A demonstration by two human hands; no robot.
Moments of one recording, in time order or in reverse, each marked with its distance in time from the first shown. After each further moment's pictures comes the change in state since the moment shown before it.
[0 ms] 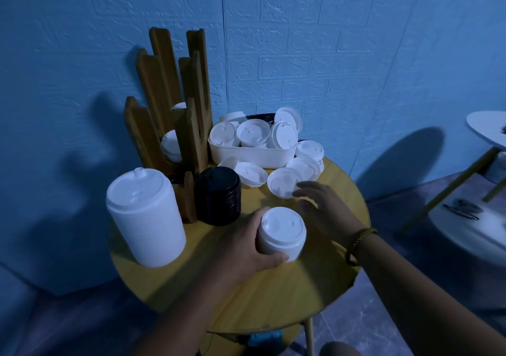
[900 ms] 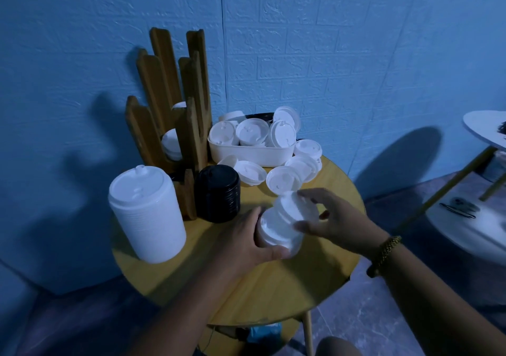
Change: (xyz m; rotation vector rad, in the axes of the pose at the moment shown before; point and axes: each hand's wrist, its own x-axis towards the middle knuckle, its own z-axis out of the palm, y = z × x) left_hand 0.003 0.002 -0.001 -0.034 -0.005 -0.048; right_hand -0.042 -0.016 -0.026 0.254 -0.056 -0.007
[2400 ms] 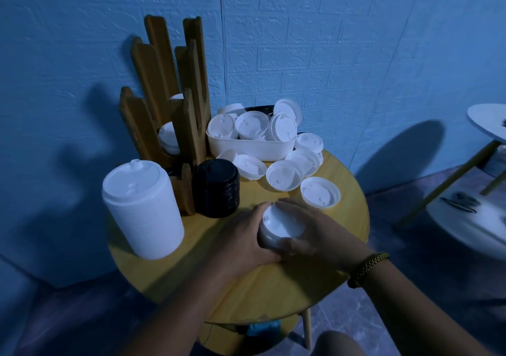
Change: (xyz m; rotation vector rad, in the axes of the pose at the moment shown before) left_hand 0.001 0.002 0.001 0.164 -0.023 0.074; right_hand -0.007 -0.010 0.033 -0.090 -0.193 -0.096
